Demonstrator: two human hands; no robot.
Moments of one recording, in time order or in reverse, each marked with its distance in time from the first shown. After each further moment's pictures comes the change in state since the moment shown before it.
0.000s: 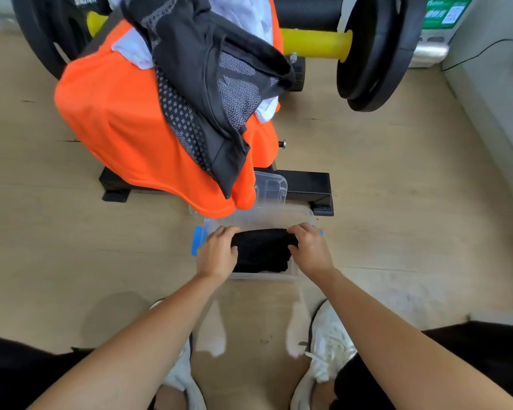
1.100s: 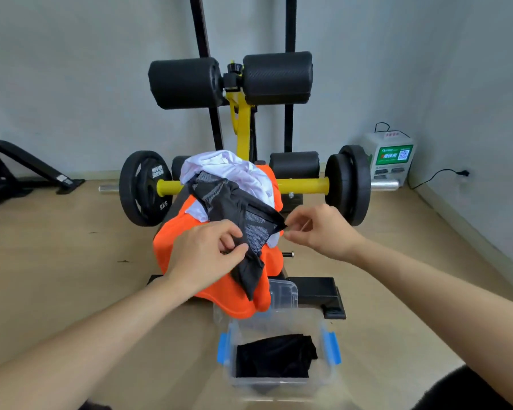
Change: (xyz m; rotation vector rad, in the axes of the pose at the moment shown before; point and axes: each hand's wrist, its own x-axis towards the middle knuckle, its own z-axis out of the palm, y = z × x) left_hand 0.001 0.117 -0.316 -0.046 0.370 0.397; right_hand 0.034 -0.181 -0.289 0.195 0.106 -0.302
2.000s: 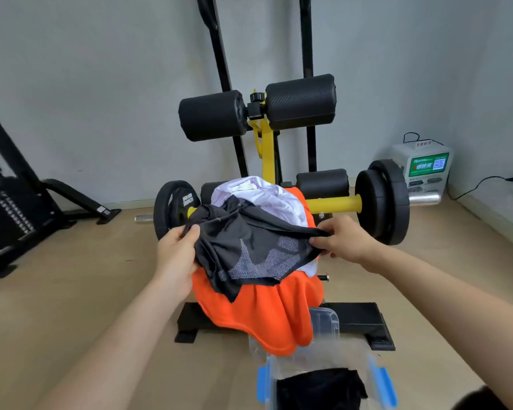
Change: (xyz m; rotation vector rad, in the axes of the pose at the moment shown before) left_hand 0.043 -0.056 -0.052 -1.029 0.300 -0.745; right_hand 0.056 0.003 0.022 0.220 -0.023 0.203
